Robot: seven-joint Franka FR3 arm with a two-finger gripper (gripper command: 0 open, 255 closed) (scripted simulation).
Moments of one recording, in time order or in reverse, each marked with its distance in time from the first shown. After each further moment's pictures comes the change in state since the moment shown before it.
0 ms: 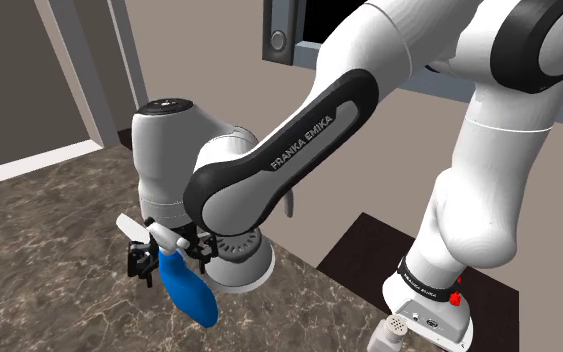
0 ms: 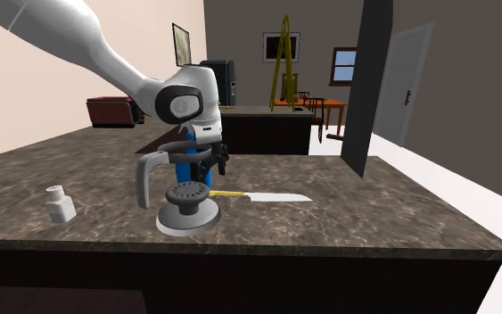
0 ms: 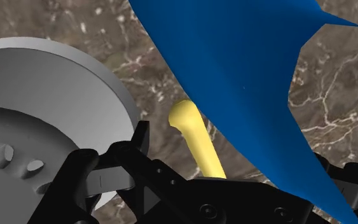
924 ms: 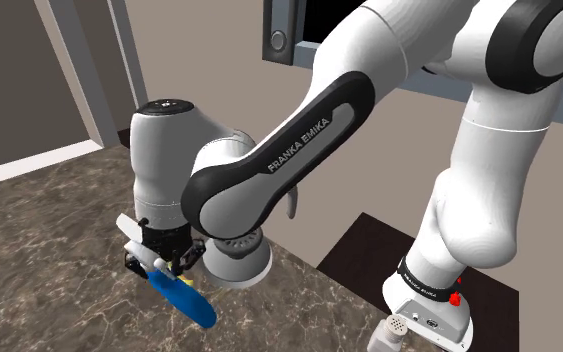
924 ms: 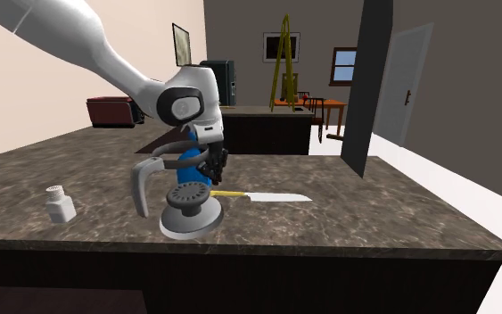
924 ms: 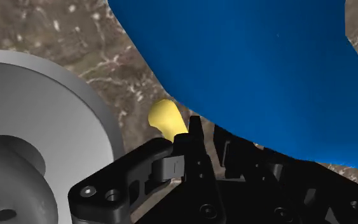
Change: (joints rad) arm 0.003 0.017 0.004 0.009 0.001 0.054 -0.003
